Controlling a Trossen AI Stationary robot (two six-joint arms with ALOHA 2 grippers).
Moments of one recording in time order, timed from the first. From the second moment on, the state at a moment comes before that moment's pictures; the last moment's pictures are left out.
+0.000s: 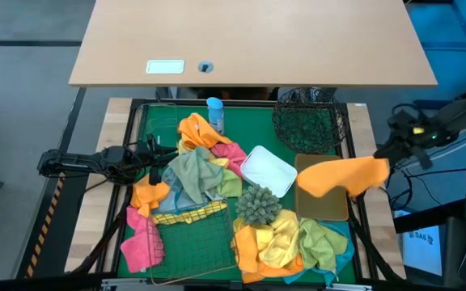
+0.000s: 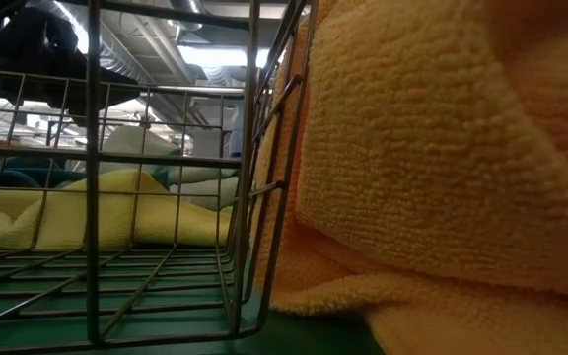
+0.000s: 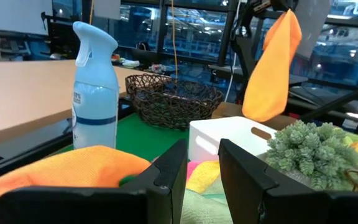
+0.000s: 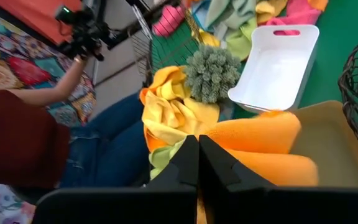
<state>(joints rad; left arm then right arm) -0.04 0.03 0.01 0.07 -0.38 -0.17 0.53 0.66 1.64 -1.57 0.09 0.80</state>
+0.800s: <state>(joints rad) -0.04 0.03 0.01 0.07 -0.38 -0.19 0.53 0.71 1.10 -1.27 0.04 0.65</state>
